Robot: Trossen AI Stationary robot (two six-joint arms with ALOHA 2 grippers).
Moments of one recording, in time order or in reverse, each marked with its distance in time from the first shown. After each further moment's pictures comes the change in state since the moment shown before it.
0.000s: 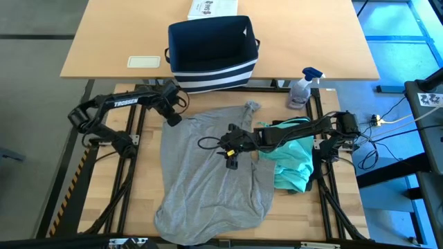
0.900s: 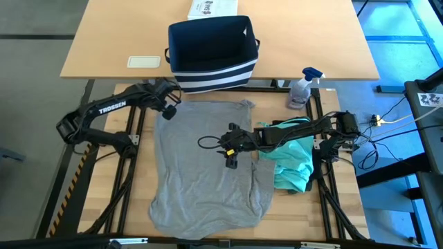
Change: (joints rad) left arm -0.041 -0.203 0.073 -0.188 -0.328 -0.193; right arm 0.000 0.000 0.000 0.000 0.026 0.003
